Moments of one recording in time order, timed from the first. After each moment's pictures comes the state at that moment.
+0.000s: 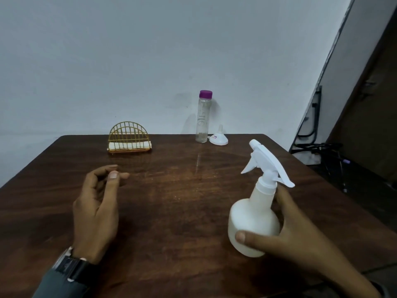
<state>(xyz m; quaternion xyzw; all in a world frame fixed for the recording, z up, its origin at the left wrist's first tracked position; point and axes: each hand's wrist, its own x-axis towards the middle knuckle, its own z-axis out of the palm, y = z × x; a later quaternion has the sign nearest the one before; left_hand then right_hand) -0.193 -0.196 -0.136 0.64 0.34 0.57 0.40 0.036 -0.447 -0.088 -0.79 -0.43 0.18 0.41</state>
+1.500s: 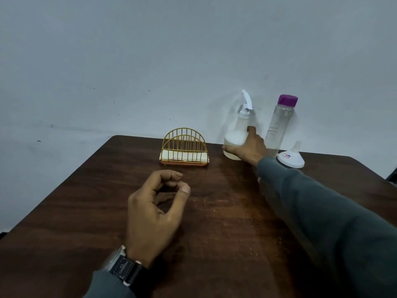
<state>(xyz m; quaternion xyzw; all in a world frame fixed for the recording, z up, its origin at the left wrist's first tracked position) -0.173 -0.096 -0.150 0.67 0.29 0.60 0.33 0.139 -0.015 -0.120 -0.83 -0.44 0.04 0.35</state>
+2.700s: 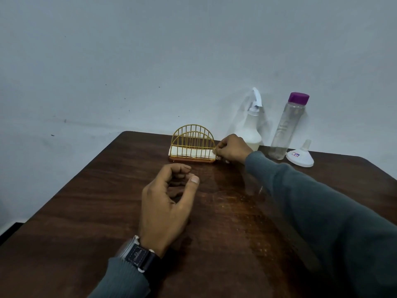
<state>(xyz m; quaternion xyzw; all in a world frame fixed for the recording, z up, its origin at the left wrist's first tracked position) -0.173 -0.092 -0.147 0.67 0.32 0.58 0.33 0.086 0.014 -0.119 -0.78 -0.52 0.19 0.29</state>
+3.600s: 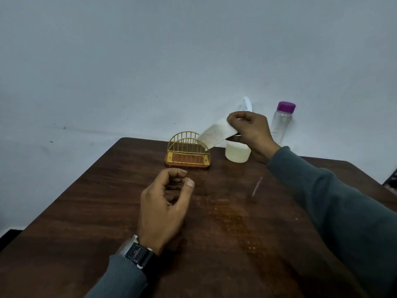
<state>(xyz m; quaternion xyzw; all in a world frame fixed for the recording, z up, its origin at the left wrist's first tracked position) -0.174 -0.094 -0.145 0.68 0.33 0.57 0.32 0.079 -0.051 -0.044 -0.58 -0.44 0.23 0.64</state>
